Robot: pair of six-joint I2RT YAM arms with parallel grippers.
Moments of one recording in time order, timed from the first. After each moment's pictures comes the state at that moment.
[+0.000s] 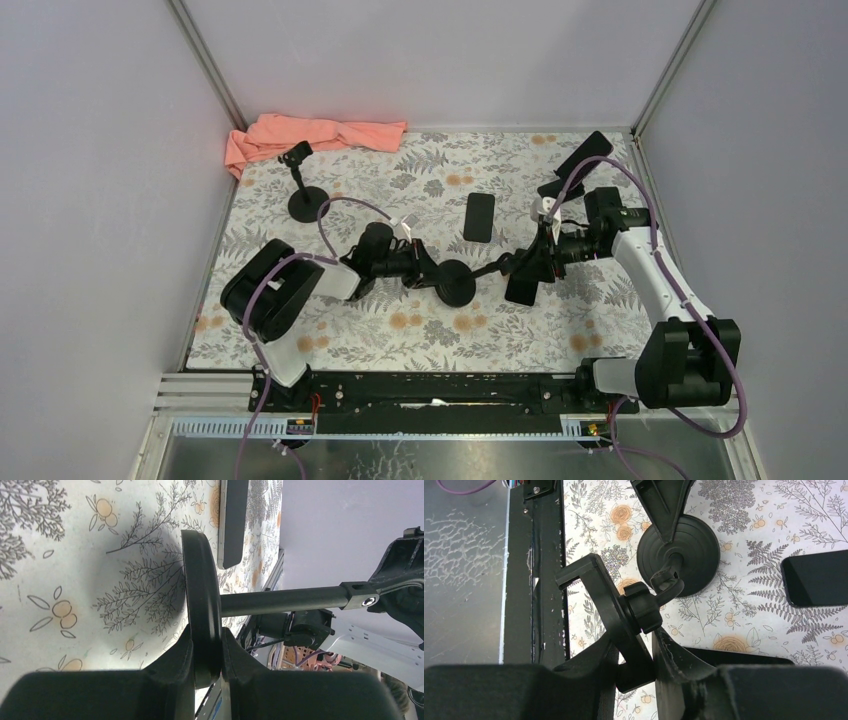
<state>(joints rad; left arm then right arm) -0.55 1.75 0.60 0.66 0.66 -1.03 0.04 1.30 0.99 -1.10 -1.16 -1.13</state>
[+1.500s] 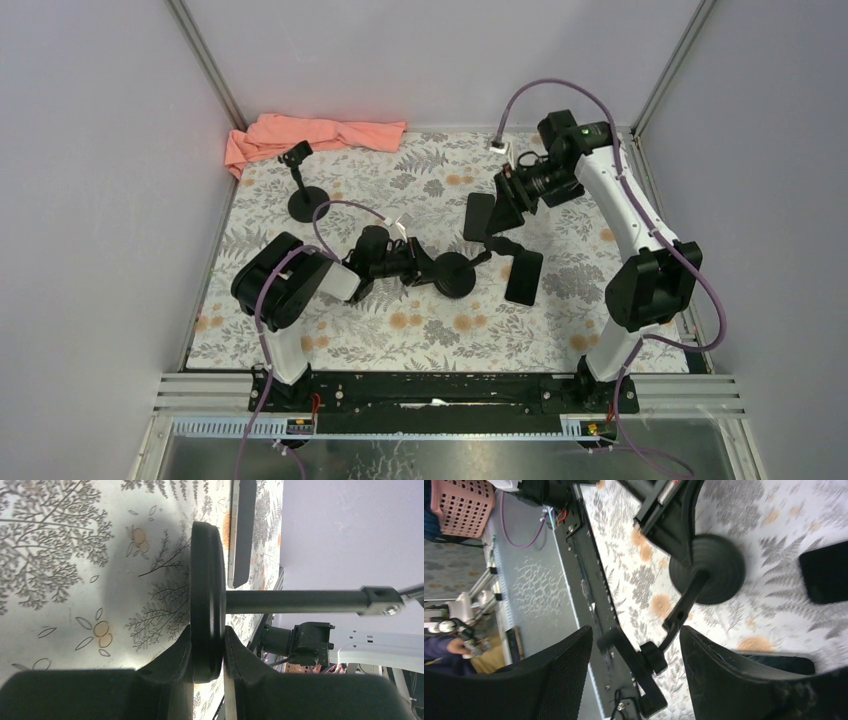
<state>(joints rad) -0.53 1.84 0.58 0.79 0.62 -1.05 0.26 1.75 1.72 -1.39 -0.96 -0.56</state>
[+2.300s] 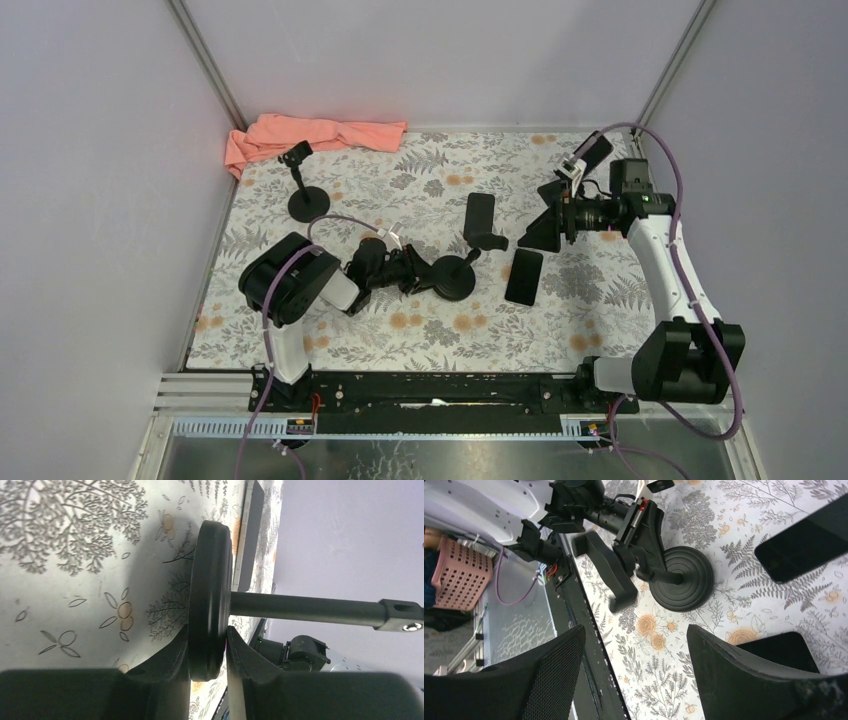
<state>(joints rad) -0.54 1.89 0.49 1.00 0.54 -1.18 -0.03 1.35 1.22 -0.97 -1.17 -0.46</state>
